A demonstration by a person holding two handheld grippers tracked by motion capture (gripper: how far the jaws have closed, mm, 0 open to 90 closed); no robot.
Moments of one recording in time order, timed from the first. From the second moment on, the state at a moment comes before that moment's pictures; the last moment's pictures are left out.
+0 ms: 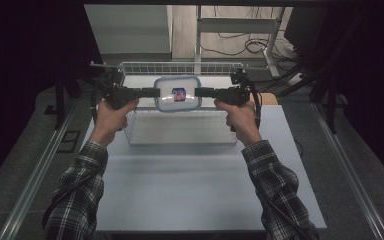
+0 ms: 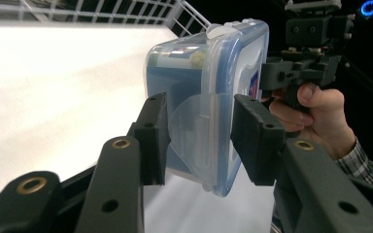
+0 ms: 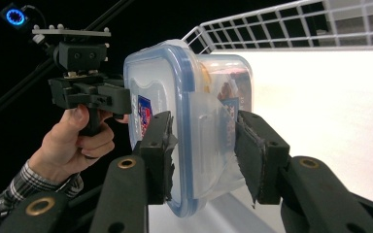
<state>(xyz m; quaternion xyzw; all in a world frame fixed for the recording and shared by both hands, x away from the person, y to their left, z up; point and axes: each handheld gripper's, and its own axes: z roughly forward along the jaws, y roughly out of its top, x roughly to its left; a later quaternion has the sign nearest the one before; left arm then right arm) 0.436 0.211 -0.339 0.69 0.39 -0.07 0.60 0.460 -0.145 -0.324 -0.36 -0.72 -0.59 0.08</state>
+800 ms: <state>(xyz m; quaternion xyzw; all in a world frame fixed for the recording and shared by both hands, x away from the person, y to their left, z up) 0.467 0.201 -0.346 0.69 0.43 -0.03 0.58 0.492 -0.142 -0.337 -0.40 -0.71 -0.58 0.05</state>
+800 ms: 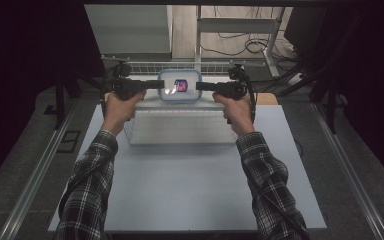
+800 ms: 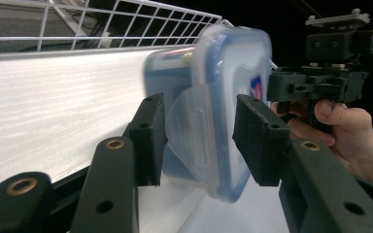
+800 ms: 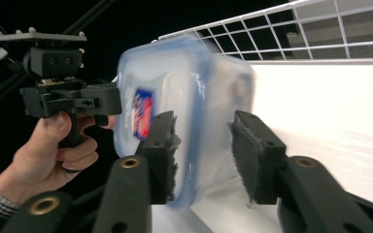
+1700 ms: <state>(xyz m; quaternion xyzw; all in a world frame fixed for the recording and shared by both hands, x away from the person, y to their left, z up) 0.451 0.197 -0.348 0.67 0.43 0.05 0.61 0.473 -0.136 -0.331 -0.38 -0.74 -0.56 -0.04</state>
